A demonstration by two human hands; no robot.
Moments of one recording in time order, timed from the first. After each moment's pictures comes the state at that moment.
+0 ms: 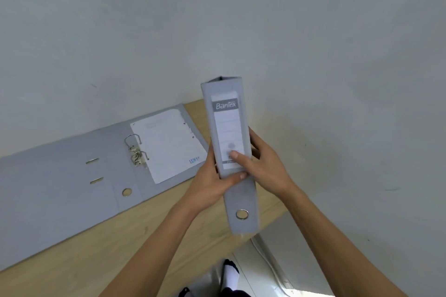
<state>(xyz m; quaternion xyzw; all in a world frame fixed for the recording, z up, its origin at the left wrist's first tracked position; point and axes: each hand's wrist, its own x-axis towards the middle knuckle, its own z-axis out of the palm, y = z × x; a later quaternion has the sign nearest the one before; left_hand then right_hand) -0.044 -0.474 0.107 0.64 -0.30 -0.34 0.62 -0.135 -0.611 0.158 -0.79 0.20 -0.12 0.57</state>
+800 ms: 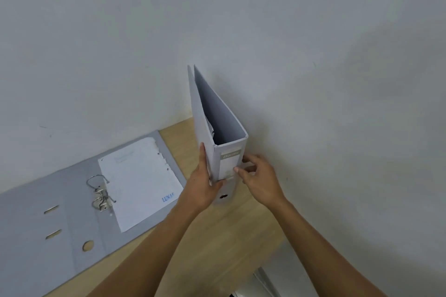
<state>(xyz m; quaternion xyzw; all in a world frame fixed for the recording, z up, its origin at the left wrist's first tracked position) 0.009 -0.613 0.074 0.81 -0.35 -0.22 0.42 -0.106 -0.748 0.094 -0.77 0.32 -0.18 0.52</state>
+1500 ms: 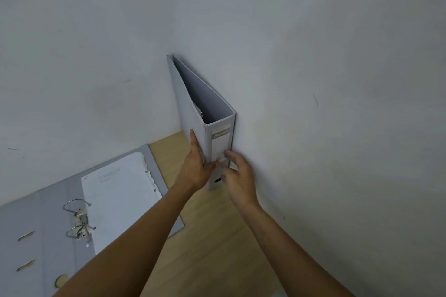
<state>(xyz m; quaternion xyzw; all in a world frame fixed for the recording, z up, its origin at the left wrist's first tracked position) 0.087 -0.710 0.082 0.83 -0.30 -0.21 0.42 -0.022 -0.785 0.080 -0.62 0.38 -0.19 0.66</state>
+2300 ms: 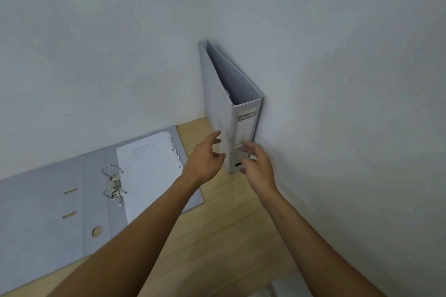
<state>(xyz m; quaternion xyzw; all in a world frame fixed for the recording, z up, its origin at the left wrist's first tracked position) 0.068 -0.652 0.091 0.86 -0.27 -0.19 0.39 -0.043 -0.765 0.089 -0.67 0.35 -0.15 0.64</state>
